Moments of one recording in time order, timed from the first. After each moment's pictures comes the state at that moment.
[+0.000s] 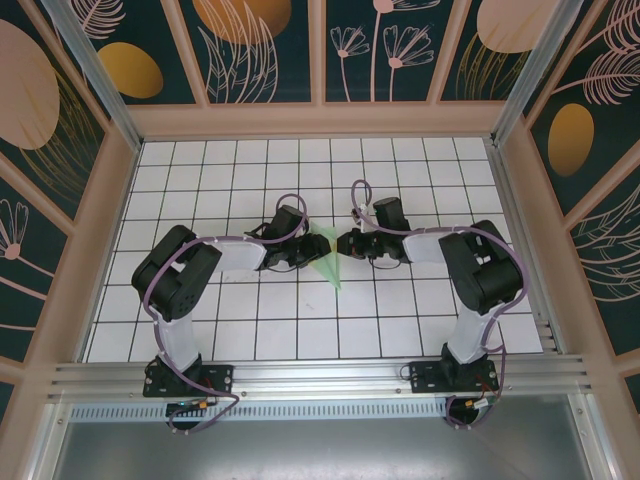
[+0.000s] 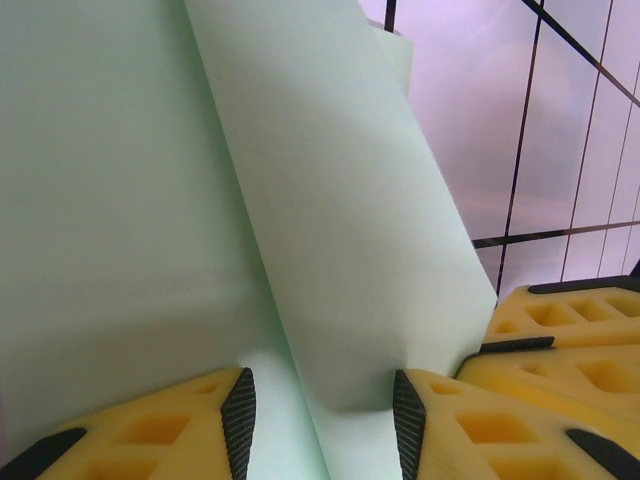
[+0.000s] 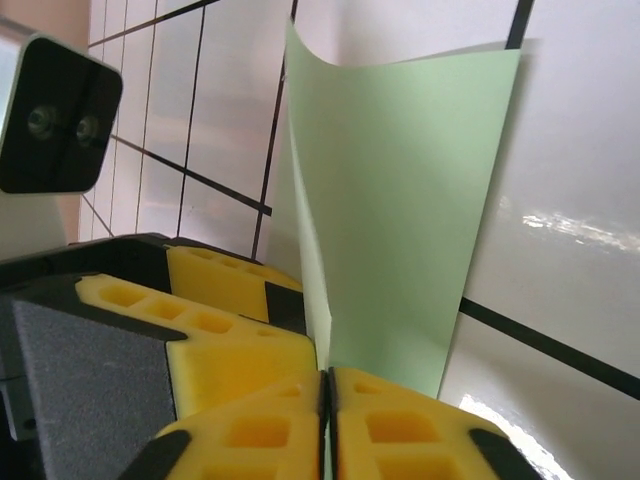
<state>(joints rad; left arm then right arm) -0.64 1.88 0.93 0.10 0.35 -0.99 0.45 1.81 0.81 0.18 -0.71 0.57</state>
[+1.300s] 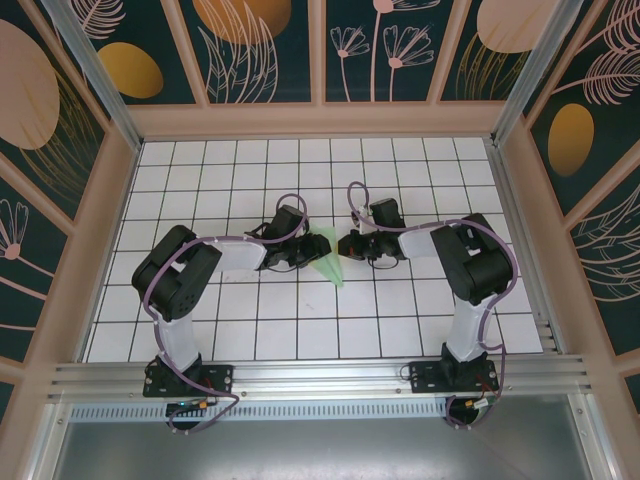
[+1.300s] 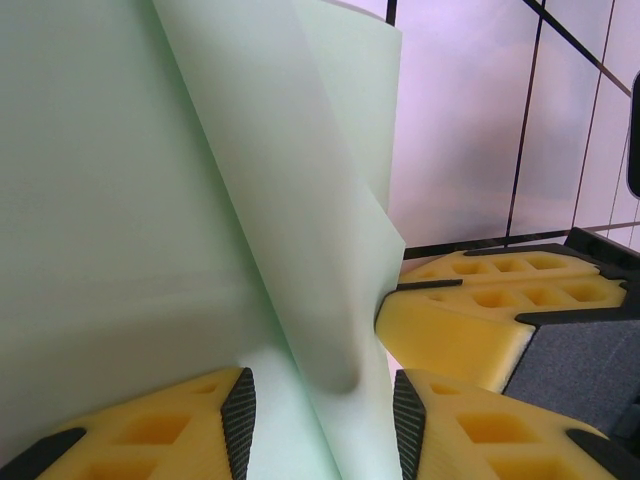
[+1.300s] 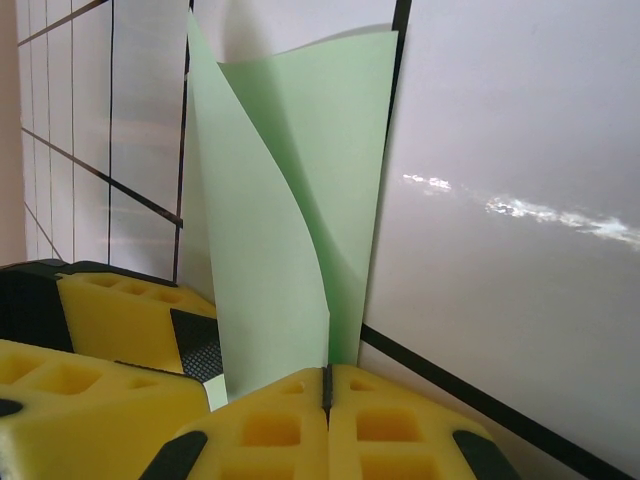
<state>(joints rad) -0.64 1.88 0.93 0.10 0.35 -0.99 0.45 1.89 0.86 0.14 -0.66 0.55</state>
